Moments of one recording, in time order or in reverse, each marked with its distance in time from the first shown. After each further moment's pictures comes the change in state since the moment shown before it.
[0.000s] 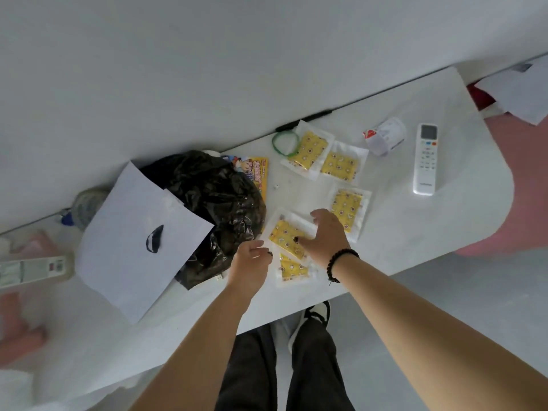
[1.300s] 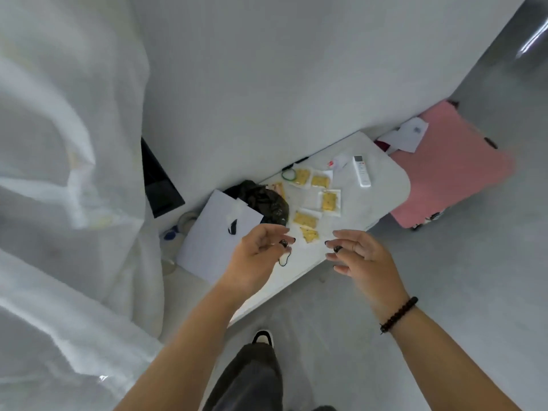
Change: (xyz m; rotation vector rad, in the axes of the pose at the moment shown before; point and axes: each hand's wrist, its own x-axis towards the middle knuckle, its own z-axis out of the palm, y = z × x) left_hand -0.364 -0.034 -0.240 0.093 -0.372 0.734; right_hand -0.476 -0.117 0.057 0.811 0.391 -0.189
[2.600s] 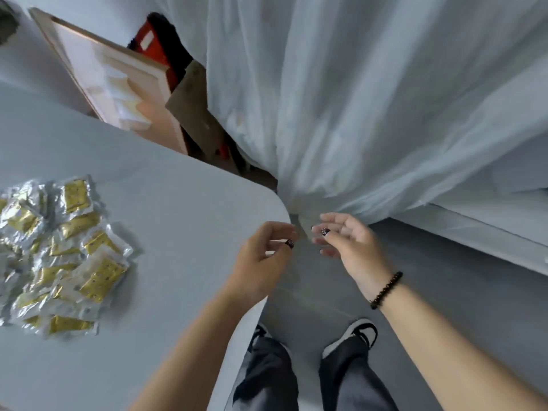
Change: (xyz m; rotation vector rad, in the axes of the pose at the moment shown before) left_hand -0.538 -0.443 -0.256 -0.300 0.829 -0.236; right_hand -0.396 0.362 0.418 -0.492 -0.871 0.111
